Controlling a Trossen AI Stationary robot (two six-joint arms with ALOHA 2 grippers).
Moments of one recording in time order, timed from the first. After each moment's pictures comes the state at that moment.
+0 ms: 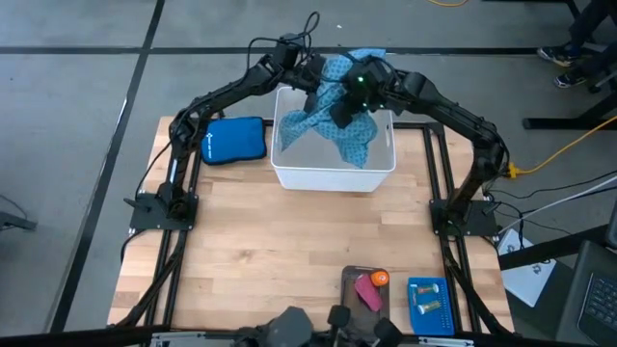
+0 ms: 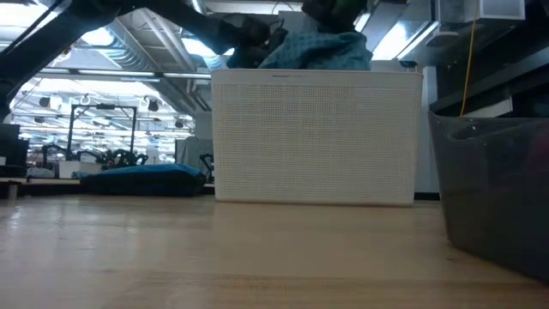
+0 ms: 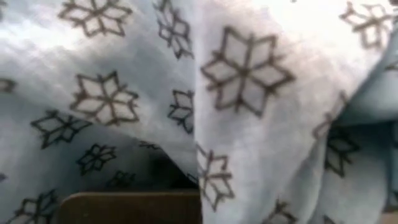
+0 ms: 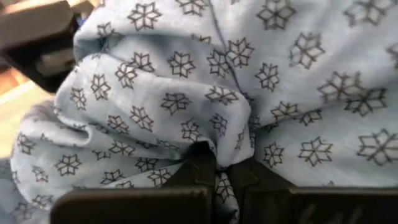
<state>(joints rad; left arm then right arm) 0.65 2.05 2.00 -0.15 0.90 0.20 -0.46 1.73 1.96 -1.03 0.25 0.17</state>
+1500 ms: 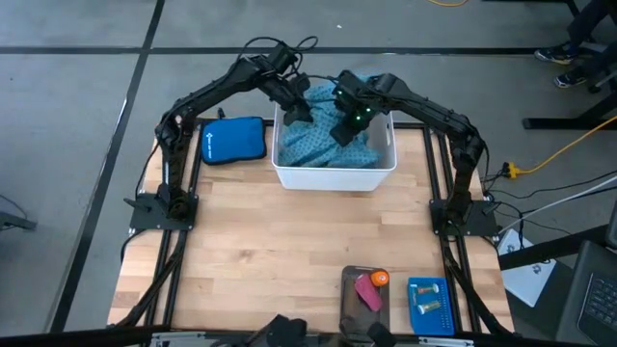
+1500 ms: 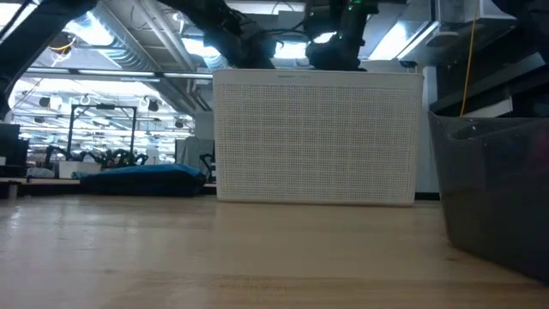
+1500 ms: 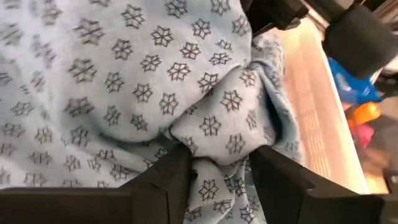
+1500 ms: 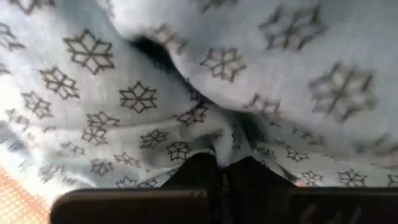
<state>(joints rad) 0.65 1.93 2.00 -0.93 0.70 0.30 -0.51 1.90 1.96 -1.34 0.03 0.22</state>
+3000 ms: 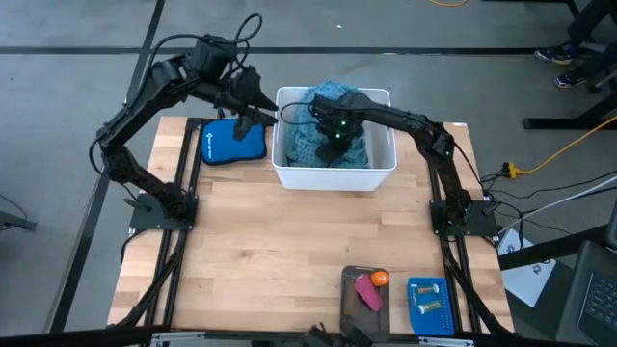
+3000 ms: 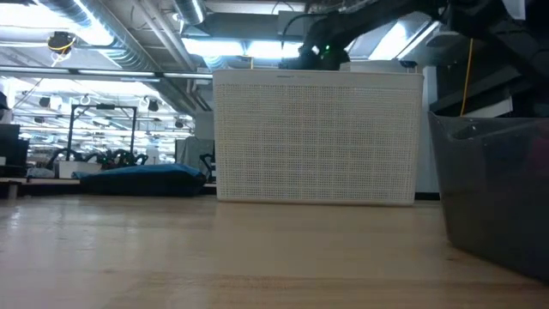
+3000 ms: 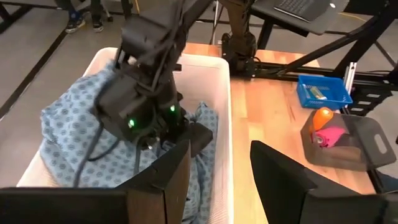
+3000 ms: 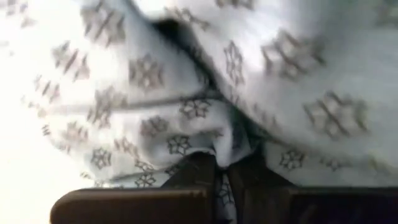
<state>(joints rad) 0.48 1.43 1.99 -1.12 0.44 0.25 -0.48 2.17 1.96 -1.32 -0.20 0.20</state>
